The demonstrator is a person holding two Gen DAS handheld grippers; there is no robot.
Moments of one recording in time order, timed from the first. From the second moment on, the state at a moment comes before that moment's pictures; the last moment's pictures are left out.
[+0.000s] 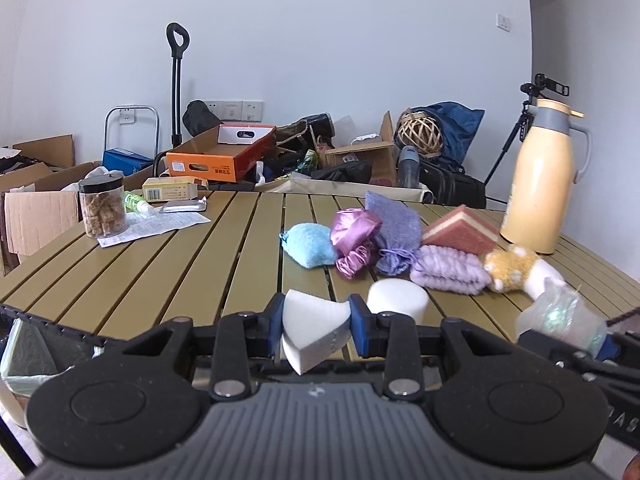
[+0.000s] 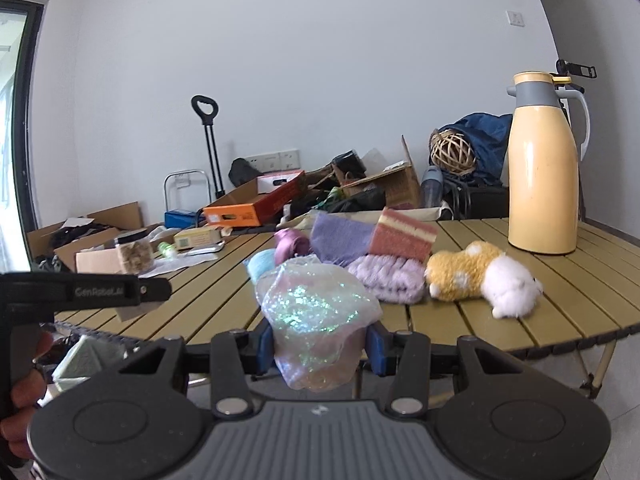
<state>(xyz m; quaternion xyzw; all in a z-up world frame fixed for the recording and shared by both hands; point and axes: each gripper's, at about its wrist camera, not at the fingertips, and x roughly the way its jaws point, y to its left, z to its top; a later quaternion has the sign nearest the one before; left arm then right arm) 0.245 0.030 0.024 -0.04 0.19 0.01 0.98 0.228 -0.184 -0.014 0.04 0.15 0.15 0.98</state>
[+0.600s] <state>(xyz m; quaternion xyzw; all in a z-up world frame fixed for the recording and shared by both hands) 0.155 0.022 0.009 -0.01 0.23 -0.01 0.97 0.140 -0.177 -0.027 0.00 0.20 0.16 0.97</state>
